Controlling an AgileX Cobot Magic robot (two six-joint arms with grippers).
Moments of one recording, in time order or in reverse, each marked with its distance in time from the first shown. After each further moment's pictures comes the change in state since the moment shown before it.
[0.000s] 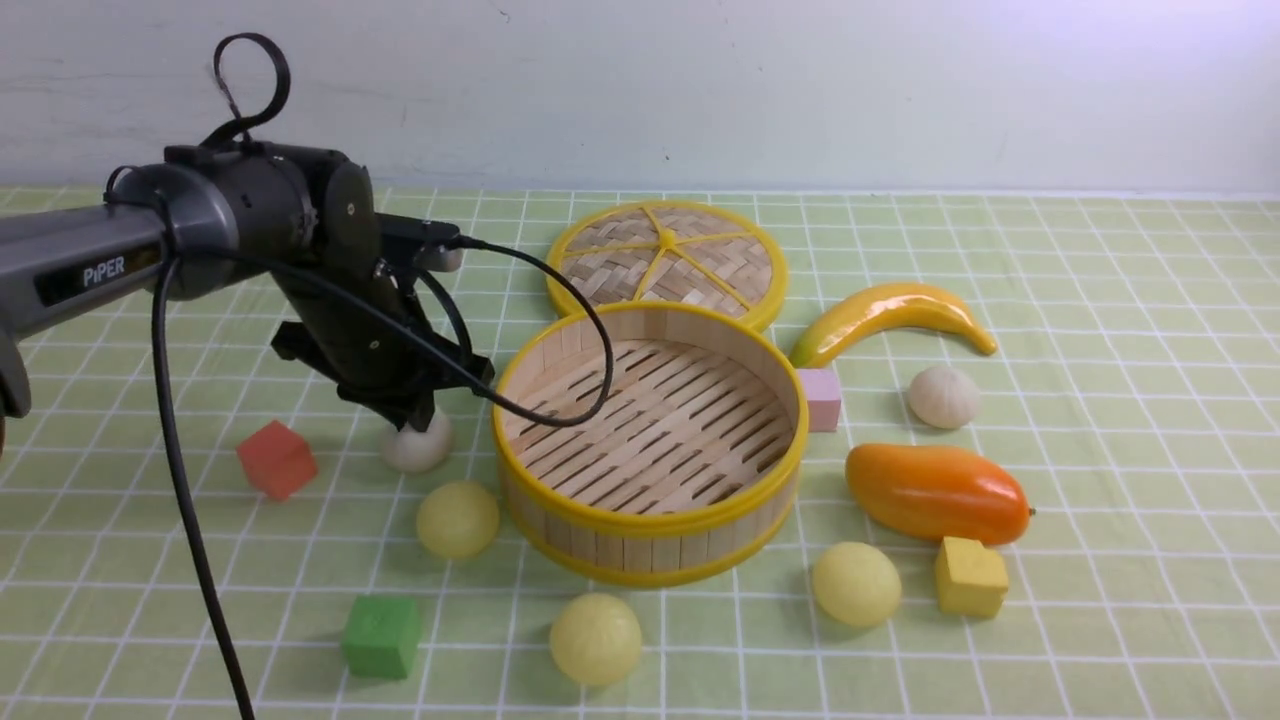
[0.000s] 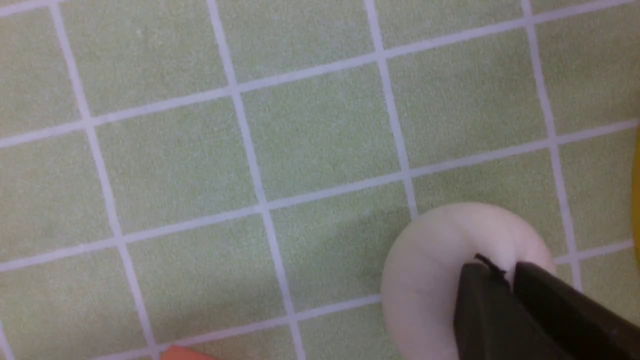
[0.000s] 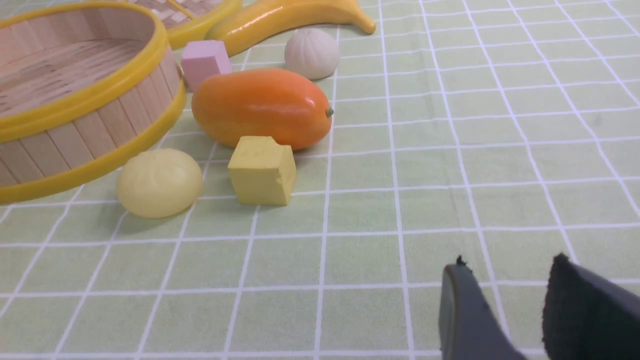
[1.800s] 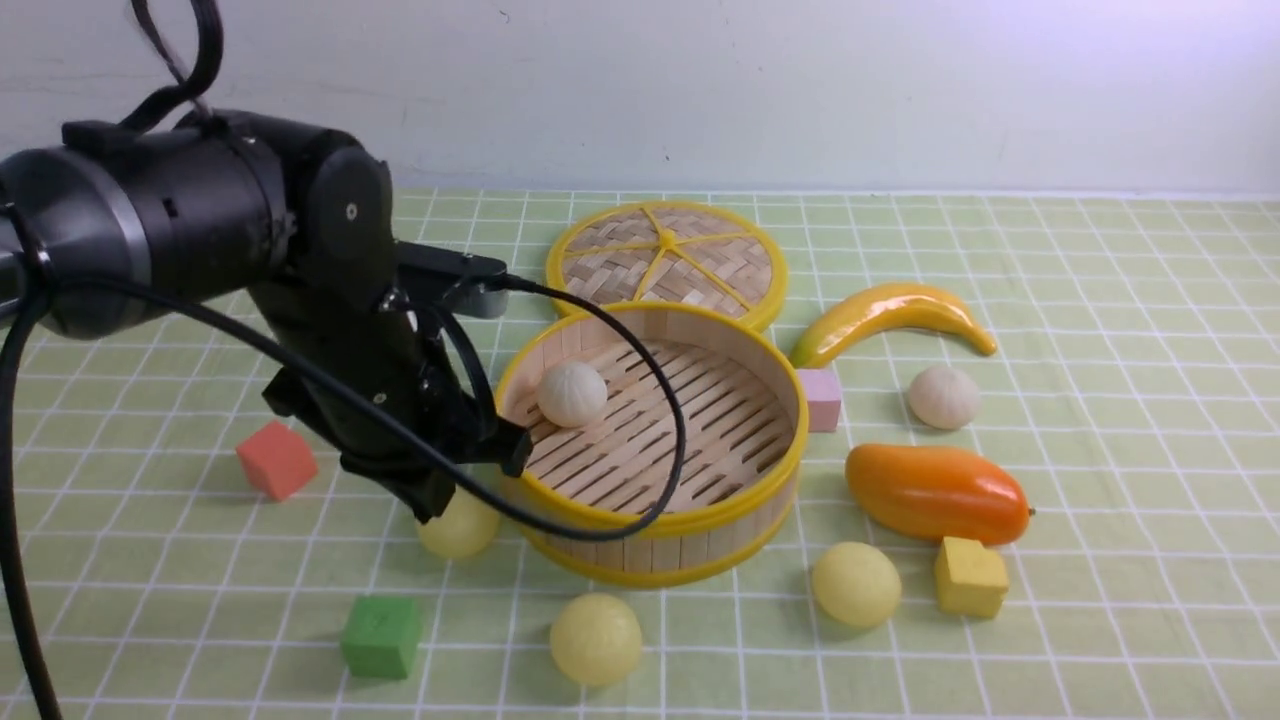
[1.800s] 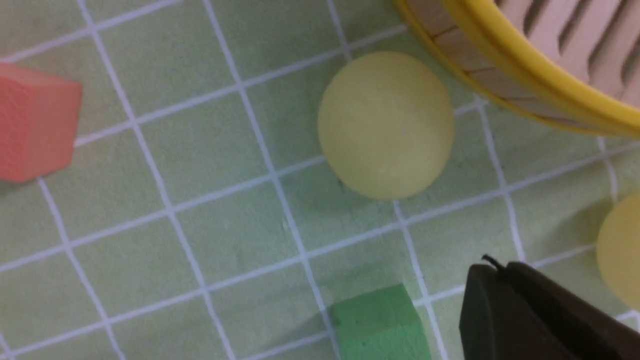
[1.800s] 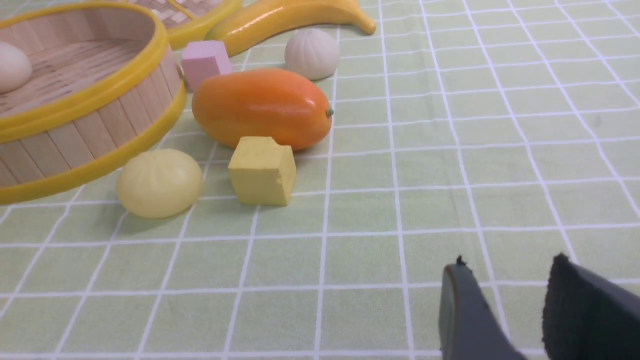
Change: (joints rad) right arm 0.000 0.000 0.000 0.000 0.000 0.000; left arm -0.157 -0.324 0.293 -0.016 0.116 -0.077
